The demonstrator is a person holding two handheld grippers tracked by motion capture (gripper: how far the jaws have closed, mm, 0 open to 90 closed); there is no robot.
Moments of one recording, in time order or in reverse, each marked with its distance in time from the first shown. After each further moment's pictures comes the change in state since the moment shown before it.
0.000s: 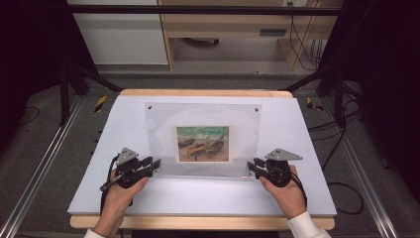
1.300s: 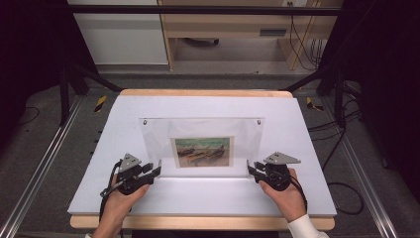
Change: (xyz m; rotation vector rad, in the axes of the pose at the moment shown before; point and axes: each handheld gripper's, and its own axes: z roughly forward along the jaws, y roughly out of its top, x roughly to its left) left arm -0.009 -0.012 -0.003 0.036 0.007 0.044; right arm 0.005 -0.008 0.000 0.030 -0.013 -0.010
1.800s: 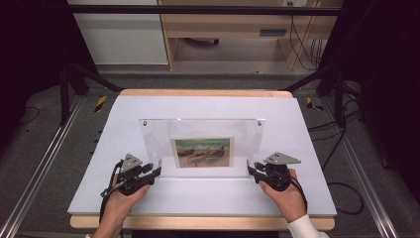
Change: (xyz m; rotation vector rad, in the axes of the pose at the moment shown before) left arm -0.002 0.000 0.000 0.009 0.013 0.017; right arm 0.000 -0.001 0.000 0.003 0.002 0.007
